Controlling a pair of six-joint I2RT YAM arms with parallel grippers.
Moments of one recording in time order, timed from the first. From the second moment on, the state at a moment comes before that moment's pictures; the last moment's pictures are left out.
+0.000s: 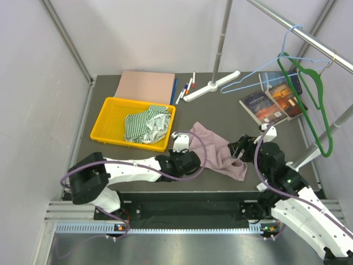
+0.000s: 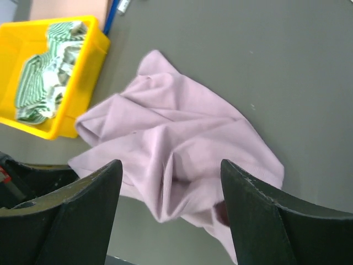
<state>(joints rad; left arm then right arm) -1.19 1.54 0.87 -0.30 -0.71 -0.86 0.58 0.47 0.50 -0.42 0.24 0.57</state>
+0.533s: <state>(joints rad) -1.18 1.45 0.76 -0.31 -0.69 -0.91 0.60 0.62 0.92 -0.18 0.39 0.50</state>
